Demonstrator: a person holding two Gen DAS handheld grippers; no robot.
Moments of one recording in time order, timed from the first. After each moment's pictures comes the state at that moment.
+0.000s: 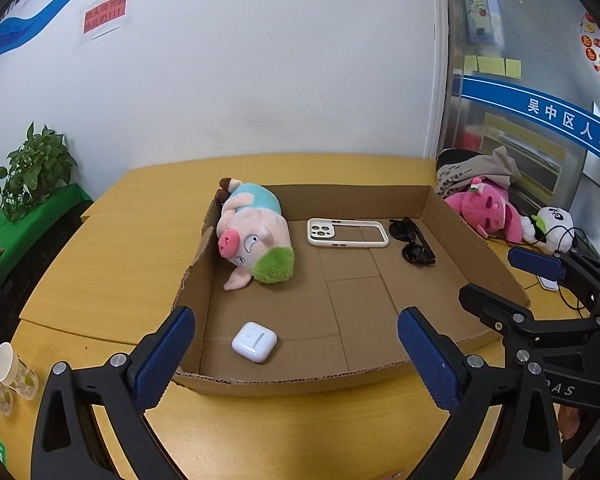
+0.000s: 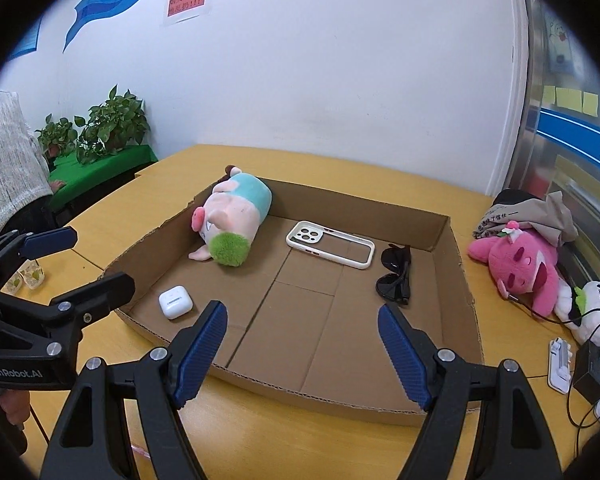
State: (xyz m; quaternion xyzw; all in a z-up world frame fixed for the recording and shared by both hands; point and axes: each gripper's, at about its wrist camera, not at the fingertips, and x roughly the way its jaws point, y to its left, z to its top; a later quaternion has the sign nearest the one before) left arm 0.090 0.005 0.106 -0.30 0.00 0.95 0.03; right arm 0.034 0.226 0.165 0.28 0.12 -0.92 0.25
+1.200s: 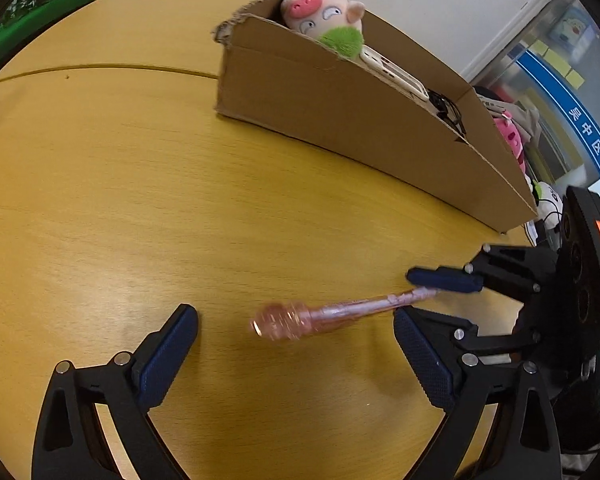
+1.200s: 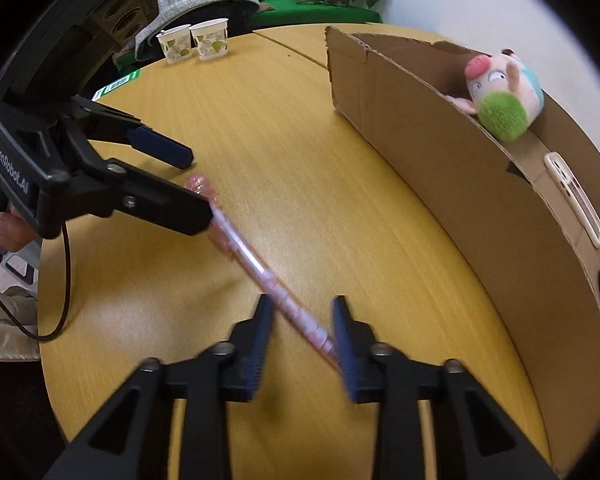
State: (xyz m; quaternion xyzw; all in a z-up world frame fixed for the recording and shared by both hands) left arm 0.149 -0.062 -0.031 -0.53 -0.19 0.83 0.06; right arm 0.114 0.152 0.028 0.39 0.33 -0.67 0.54
